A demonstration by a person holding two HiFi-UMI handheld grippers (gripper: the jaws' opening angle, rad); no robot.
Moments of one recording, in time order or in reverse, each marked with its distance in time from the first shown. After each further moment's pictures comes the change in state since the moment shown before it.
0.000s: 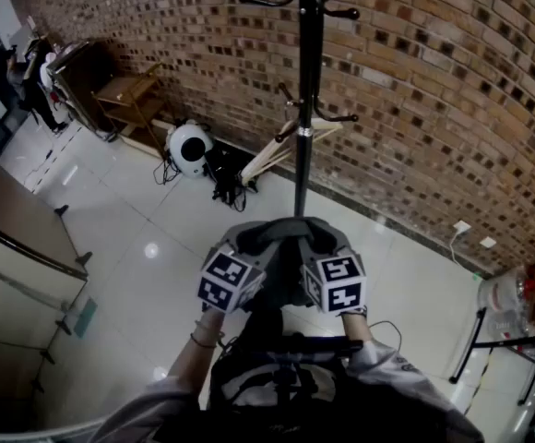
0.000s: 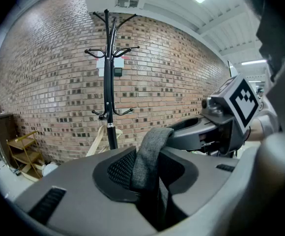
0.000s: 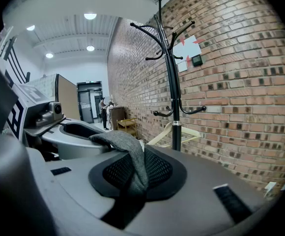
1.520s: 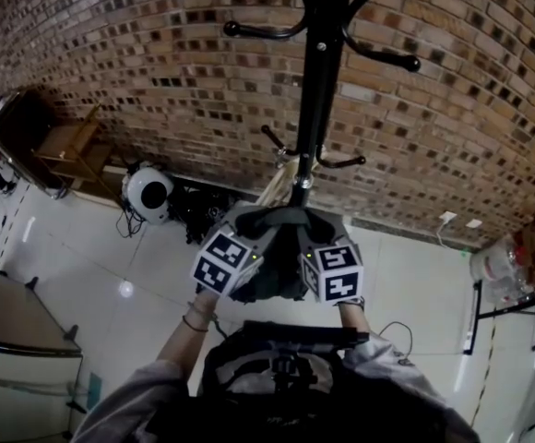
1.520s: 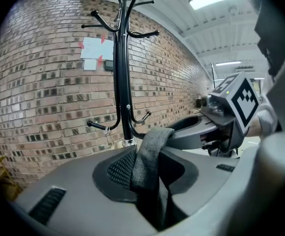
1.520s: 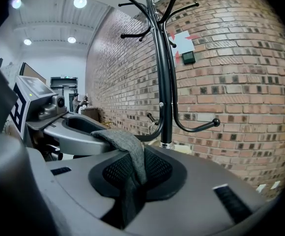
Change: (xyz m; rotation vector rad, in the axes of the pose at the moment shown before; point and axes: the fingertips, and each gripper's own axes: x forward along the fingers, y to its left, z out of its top) left arm 0.136 0.181 0.055 0.166 -0.019 -0.281; right arm 0.182 -0.082 0.087 0.048 -0.049 -0.290
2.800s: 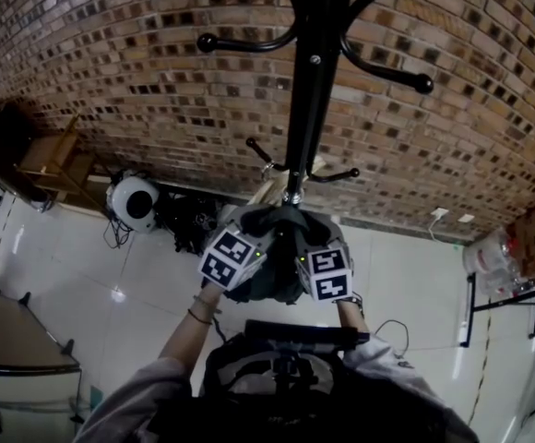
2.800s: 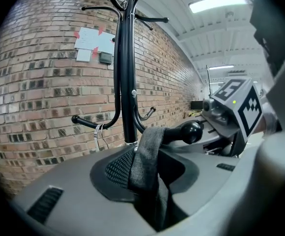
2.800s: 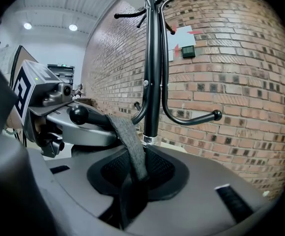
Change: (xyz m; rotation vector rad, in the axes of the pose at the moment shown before) left arm 0.074 0.027 -0.007 0.009 -0.032 -0.096; right arm 0.051 -0.046 -0.019 -0.064 0.026 -0.093
